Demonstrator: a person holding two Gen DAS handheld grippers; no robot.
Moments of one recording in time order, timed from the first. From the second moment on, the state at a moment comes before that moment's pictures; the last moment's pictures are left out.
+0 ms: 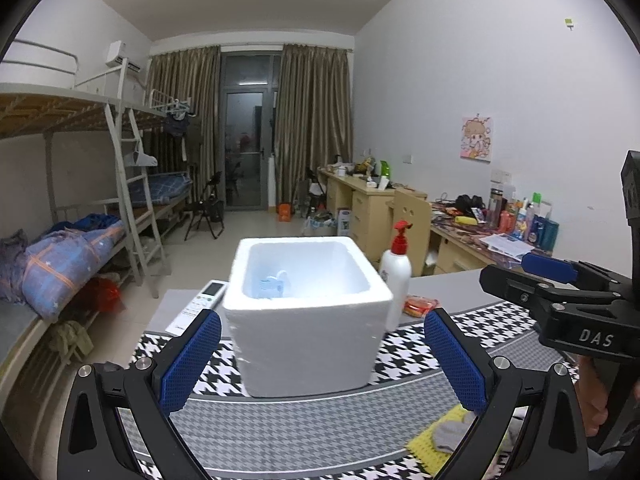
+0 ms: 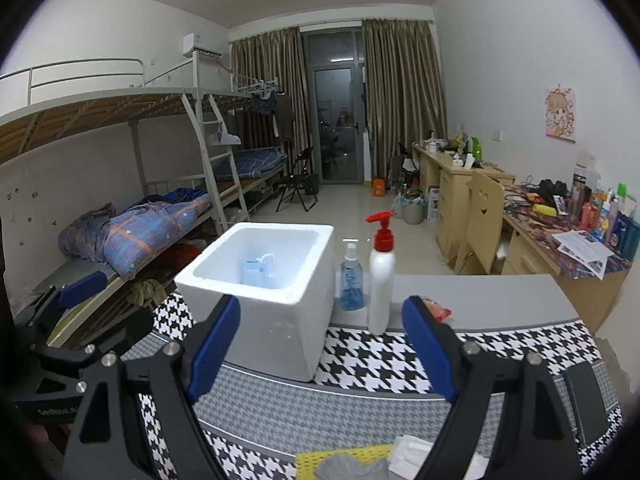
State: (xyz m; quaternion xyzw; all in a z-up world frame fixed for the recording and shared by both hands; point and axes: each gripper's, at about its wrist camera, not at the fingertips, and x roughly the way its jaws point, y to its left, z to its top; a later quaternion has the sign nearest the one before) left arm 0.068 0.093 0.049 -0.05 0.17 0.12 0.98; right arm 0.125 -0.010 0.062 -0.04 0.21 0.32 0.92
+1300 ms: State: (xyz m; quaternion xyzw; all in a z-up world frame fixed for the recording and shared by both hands) left arm 0.055 0.026 0.021 -0.04 0.16 0.01 0.99; right arm 0.090 -0.094 0.021 -0.02 0.19 0.26 0.95
